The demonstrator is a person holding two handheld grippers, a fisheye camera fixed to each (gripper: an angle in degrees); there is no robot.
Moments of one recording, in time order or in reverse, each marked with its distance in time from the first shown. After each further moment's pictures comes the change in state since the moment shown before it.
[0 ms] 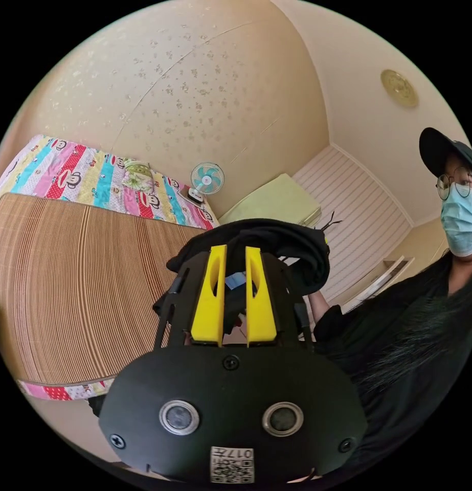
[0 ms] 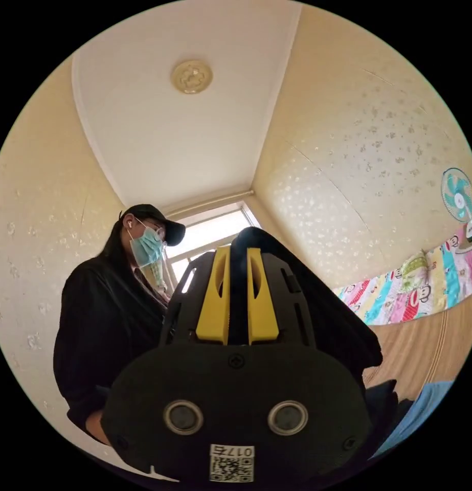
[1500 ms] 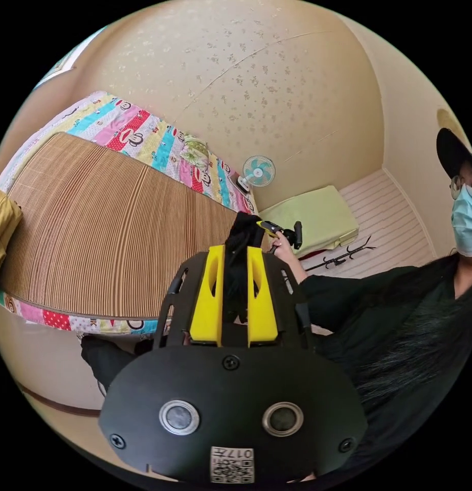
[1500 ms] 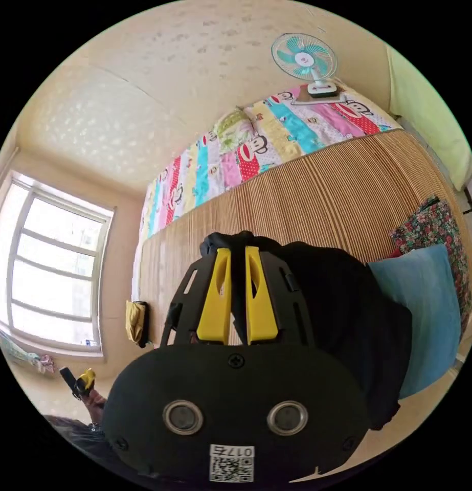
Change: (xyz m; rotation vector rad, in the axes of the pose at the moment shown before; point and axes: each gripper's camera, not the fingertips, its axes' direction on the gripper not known) left arm -0.025 0.035 -0.092 -0.044 -0.140 -0.258; right arm 0.117 0.071 0.376 -0.428 0.823 0.497
